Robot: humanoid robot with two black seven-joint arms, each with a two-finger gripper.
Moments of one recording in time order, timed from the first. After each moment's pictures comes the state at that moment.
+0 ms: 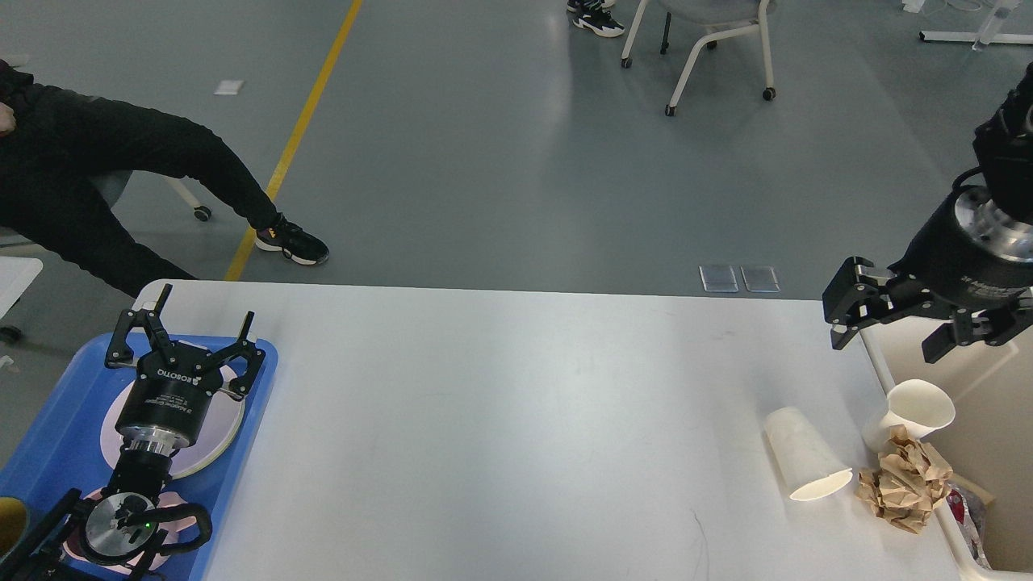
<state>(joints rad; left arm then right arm) -0.19 0.23 -1.35 -0.87 0.09 -0.59 -0.23 2.18 -0.45 -1.39 1.47 -0.05 0.68 -0.14</state>
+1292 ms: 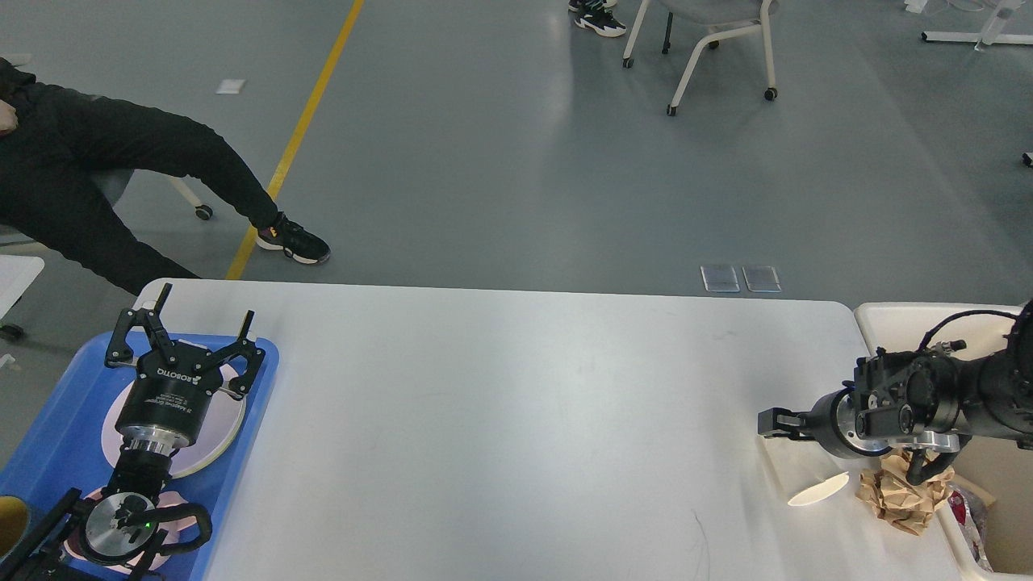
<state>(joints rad) -0.19 0.23 -1.35 -0.87 0.09 -0.59 -0.23 1.28 -0.28 -1.31 0.98 -0.16 0.04 0.11</state>
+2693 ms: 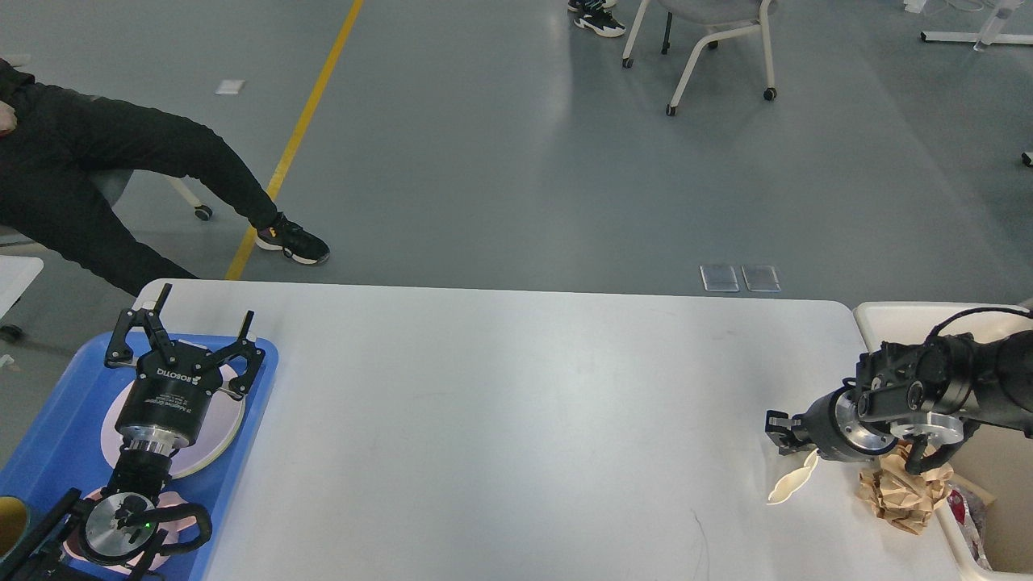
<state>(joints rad) -0.19 0.23 -1.35 -0.87 0.09 -0.59 -0.23 1.39 -0.33 -1.28 1.10 -0.07 0.17 0.10</state>
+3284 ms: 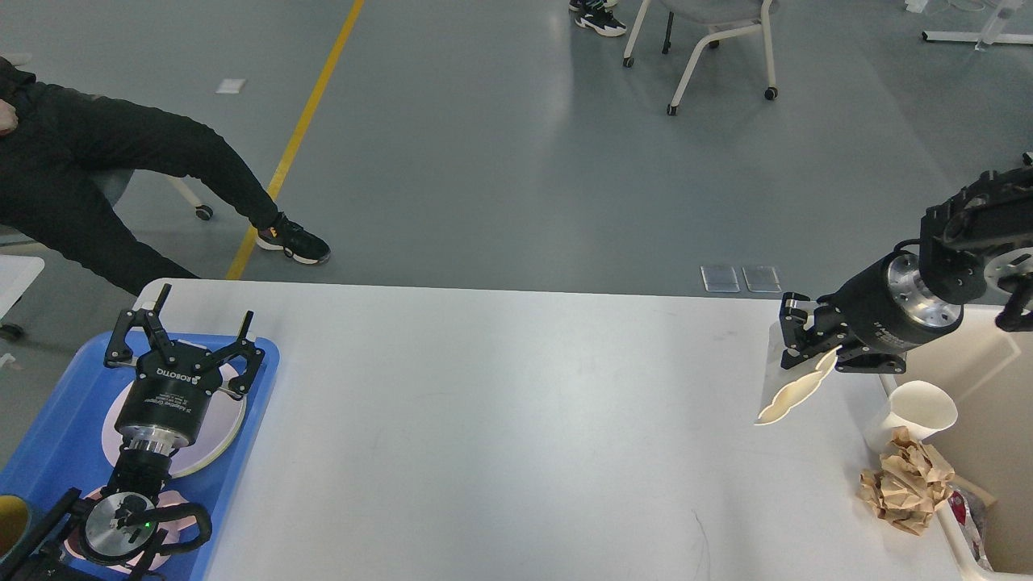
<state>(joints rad) -0.19 0.23 -1.35 -0.87 0.09 -0.59 -0.23 2.13 -0.39 -1.47 1.51 0.13 0.53 0.08</state>
